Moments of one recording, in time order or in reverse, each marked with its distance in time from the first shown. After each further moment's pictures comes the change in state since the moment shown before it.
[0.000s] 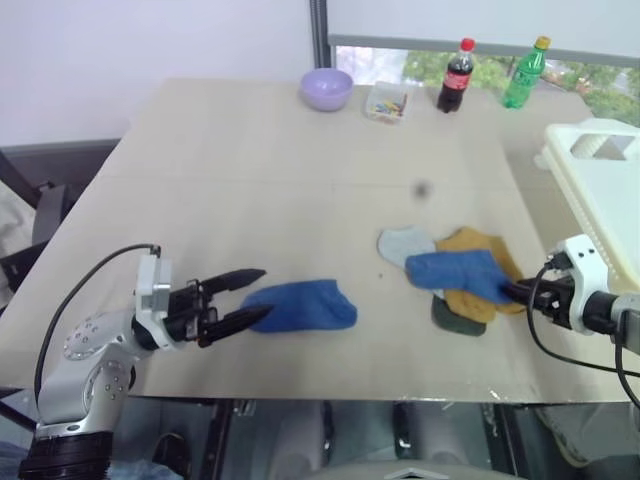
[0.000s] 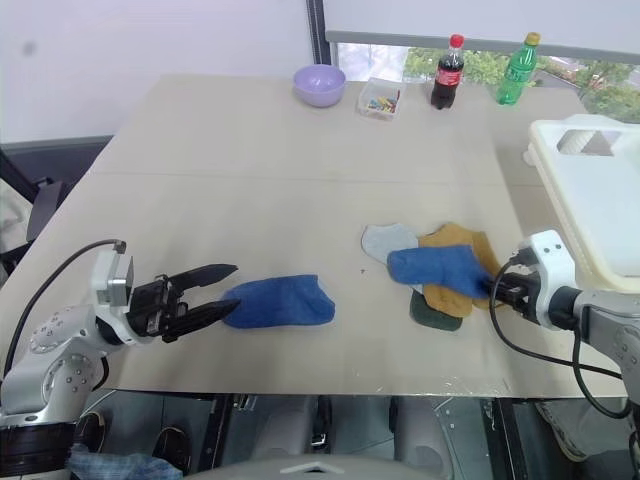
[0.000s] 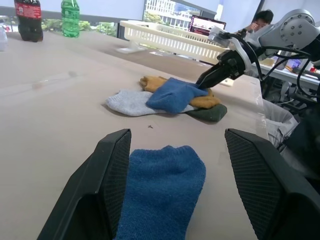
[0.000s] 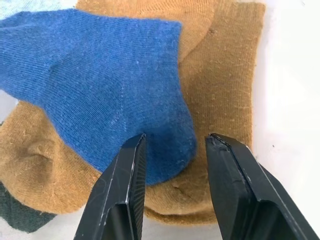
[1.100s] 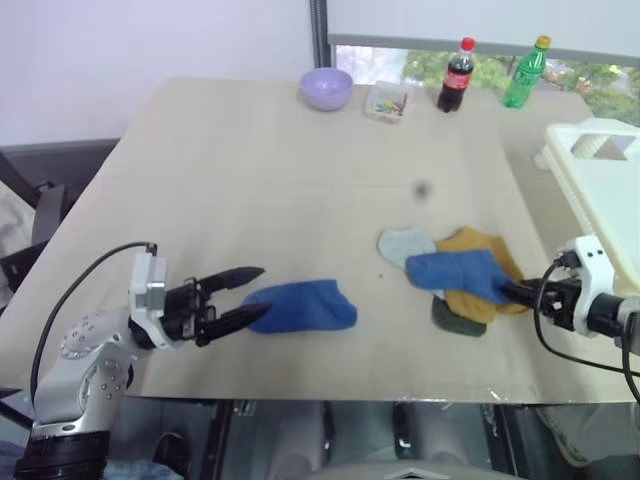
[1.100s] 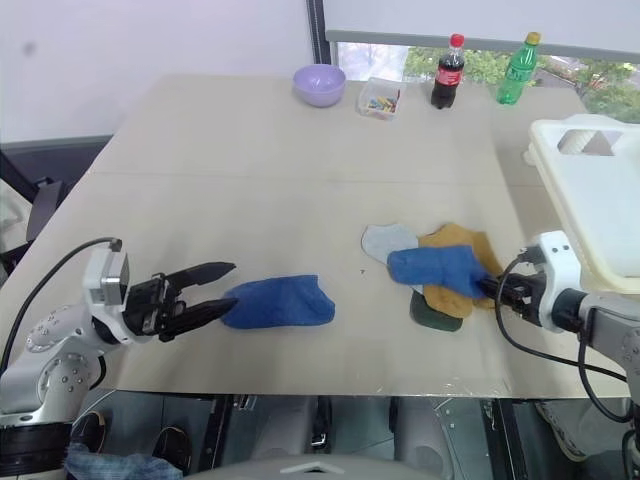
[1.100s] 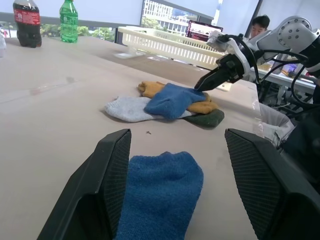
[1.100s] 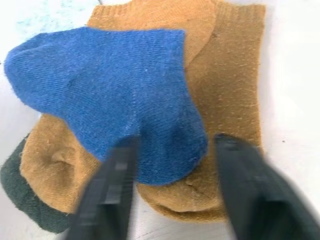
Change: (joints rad) left arm 0.000 0.015 0.002 -0.006 -0.029 0.002 -0.001; right arm 0.002 0.049 -0.085 -0.037 0.062 0.092 -0.010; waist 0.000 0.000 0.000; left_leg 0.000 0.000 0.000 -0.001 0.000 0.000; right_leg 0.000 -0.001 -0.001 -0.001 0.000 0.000
